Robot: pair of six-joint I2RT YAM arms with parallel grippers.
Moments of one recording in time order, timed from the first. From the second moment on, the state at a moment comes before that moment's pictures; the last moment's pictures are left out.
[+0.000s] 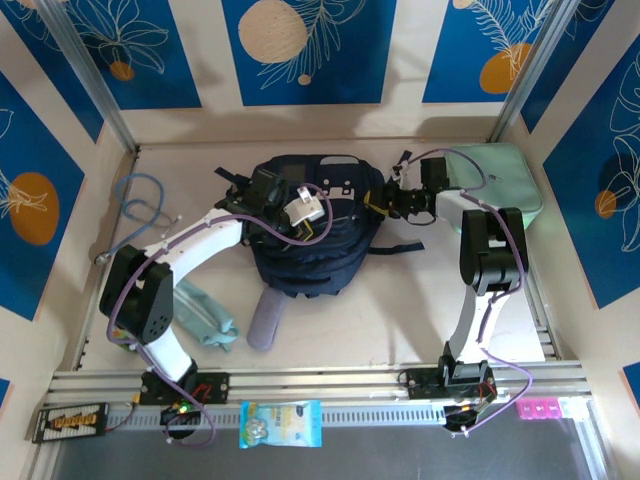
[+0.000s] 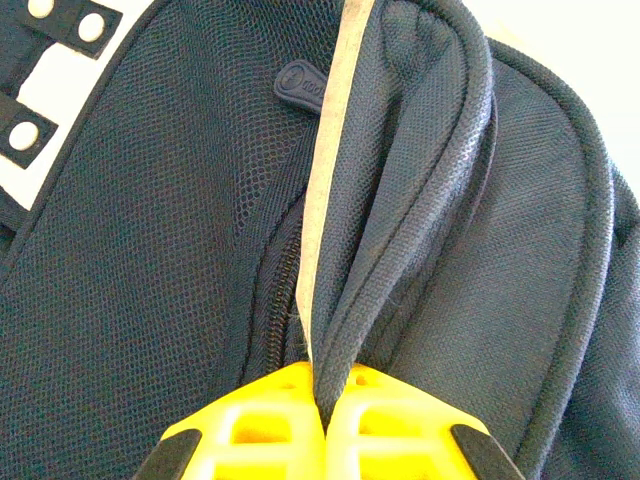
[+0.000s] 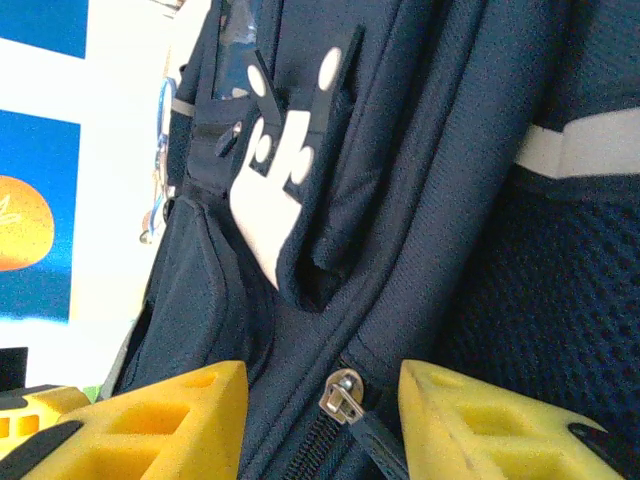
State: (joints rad) left arm -0.55 1.68 1.26 -0.48 0.41 0.48; right arm 0.05 1.95 1.25 -0.20 -0.93 0.41
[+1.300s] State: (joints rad) left arm -0.55 1.76 1.34 -0.48 0.33 0.28; right arm 0.18 1.66 1.12 -0.40 -0.60 0.20
